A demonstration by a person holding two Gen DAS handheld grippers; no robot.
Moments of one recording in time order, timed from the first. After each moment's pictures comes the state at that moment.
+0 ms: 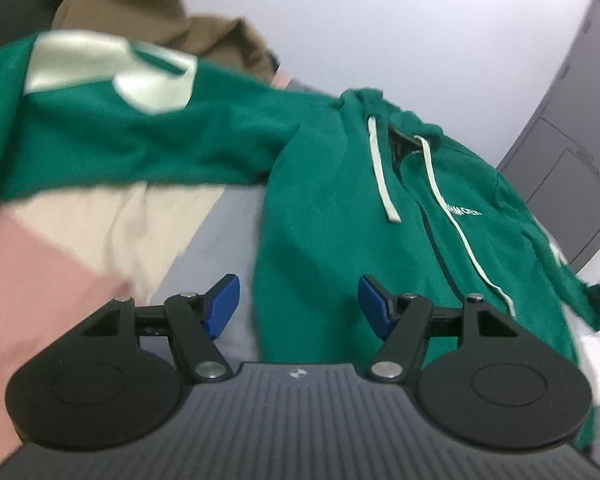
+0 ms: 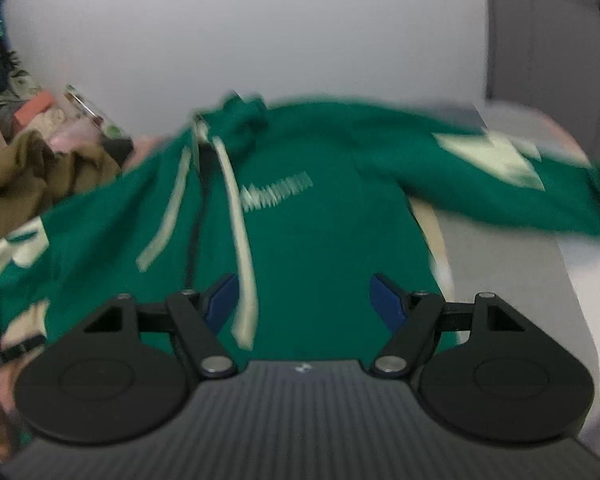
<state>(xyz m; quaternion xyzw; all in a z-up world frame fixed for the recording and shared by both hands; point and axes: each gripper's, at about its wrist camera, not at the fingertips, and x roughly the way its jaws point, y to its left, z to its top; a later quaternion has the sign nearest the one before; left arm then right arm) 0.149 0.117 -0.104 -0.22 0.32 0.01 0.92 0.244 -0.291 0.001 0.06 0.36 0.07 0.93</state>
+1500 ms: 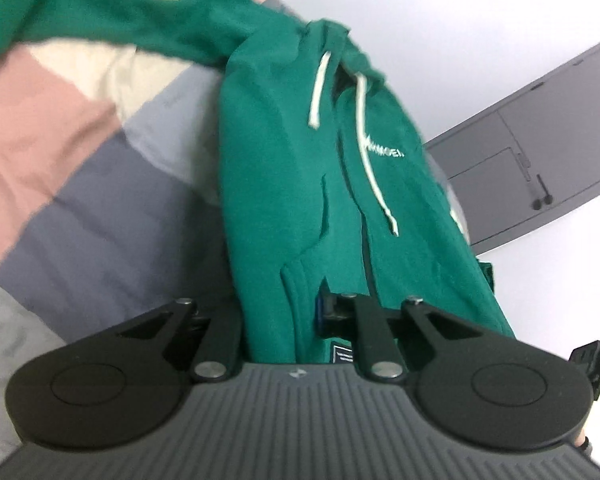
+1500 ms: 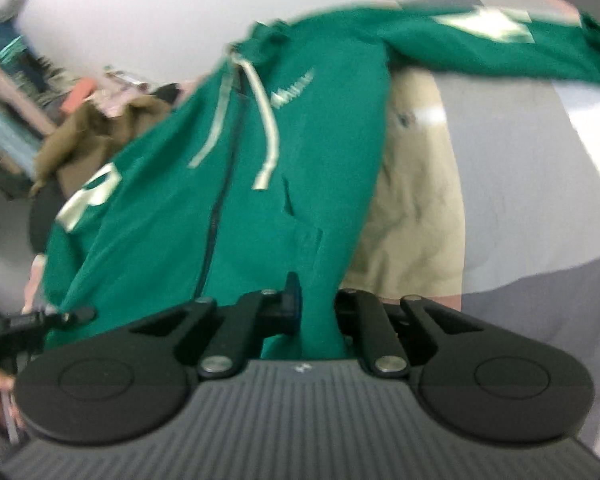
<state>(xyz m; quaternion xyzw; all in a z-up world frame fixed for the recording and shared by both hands) 0.057 0.112 -0.057 -0.36 0.40 -0.08 0.83 0.142 -0.336 -0.005 0.15 0.44 0.17 0.87</state>
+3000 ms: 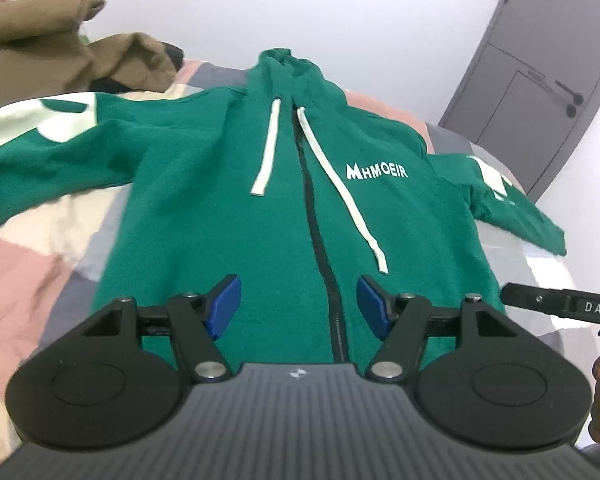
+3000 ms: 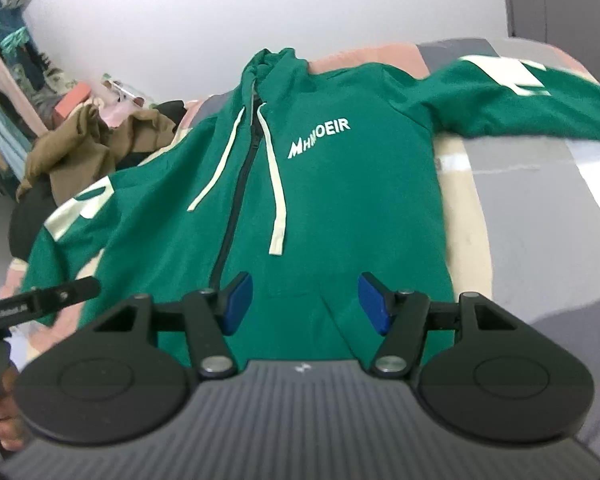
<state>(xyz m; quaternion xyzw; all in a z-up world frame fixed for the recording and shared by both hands) 0.115 -0.019 -0.015 -0.12 0.37 -0.04 0.92 0.154 -0.286 -0.005 0.11 0.39 0.14 0.90</state>
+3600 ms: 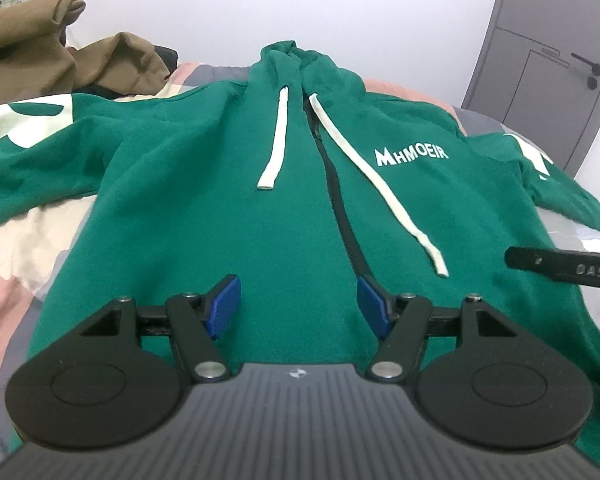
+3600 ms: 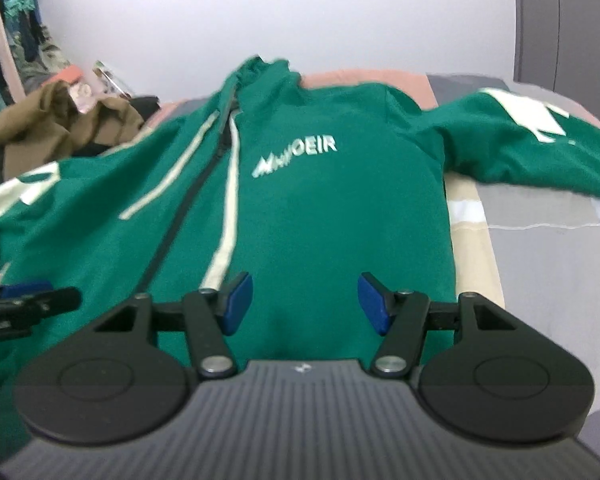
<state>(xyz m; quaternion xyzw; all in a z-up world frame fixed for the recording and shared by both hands) 0.171 -0.029 -0.094 -0.07 0.35 -0.02 0.93 0.222 -0.269 -0.070 0.04 0.34 0.11 0.93</state>
